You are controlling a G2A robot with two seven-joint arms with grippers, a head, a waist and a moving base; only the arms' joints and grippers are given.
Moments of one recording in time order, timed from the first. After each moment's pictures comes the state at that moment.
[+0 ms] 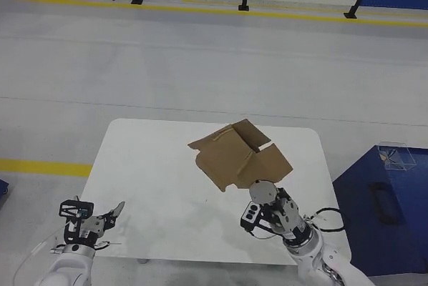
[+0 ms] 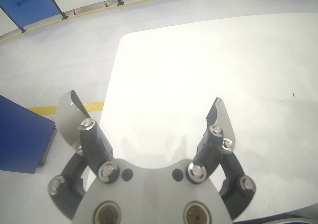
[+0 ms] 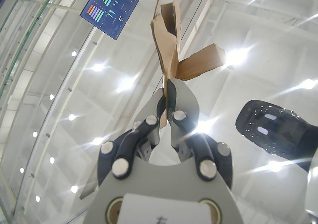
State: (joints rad) left arm 1.73 -1.15 -1.60 -1.80 1.33 0.00 0.00; right arm -1.49 -0.94 1.13 -1.99 2.30 0.37 0.57
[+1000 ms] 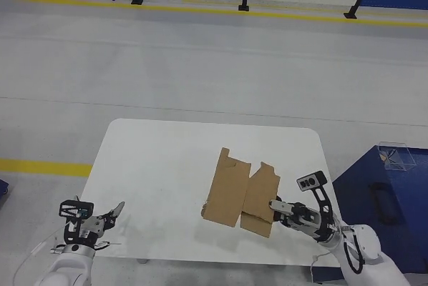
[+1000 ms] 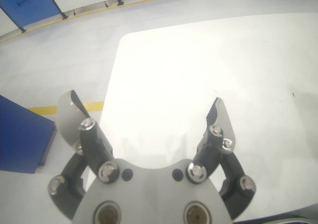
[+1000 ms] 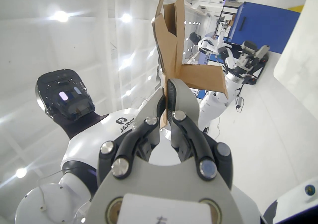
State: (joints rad) left arm 1.73 -1.15 -1.60 -1.80 1.33 0.00 0.00; right arm -1.46 -0.96 1.38 -1.68 0.91 -0.34 1.11
